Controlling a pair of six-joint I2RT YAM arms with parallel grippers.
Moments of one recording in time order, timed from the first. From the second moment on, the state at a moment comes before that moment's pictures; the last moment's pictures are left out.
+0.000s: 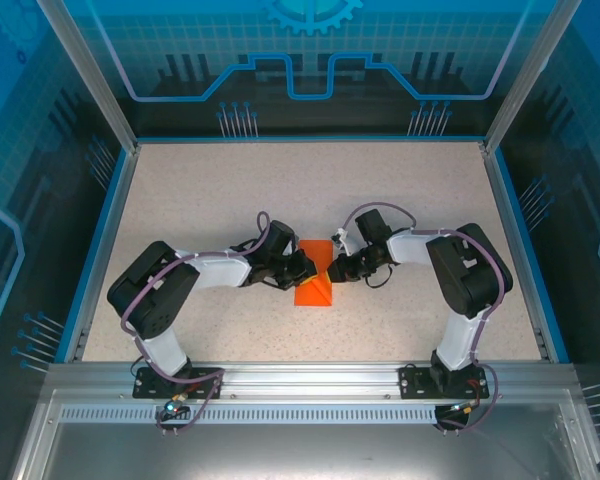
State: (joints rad) left arm -0.63 1.74 0.81 0.06 0.43 -1.14; right arm 0.42 1.84 0.89 -0.28 -0.73 0.18
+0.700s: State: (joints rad) left arm -0.63 1.78 0.81 0.11 0.47 -1.15; right arm 0.42 1.84 0.89 -0.28 -0.73 0.18
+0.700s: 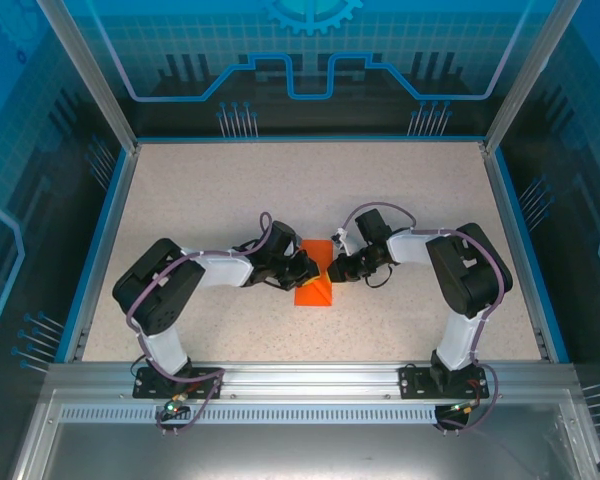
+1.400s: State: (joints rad) left arm -0.63 1.82 0.80 0.13 0.46 -1.15; right arm 0.42 1.84 0.91 -0.29 -0.74 0.19
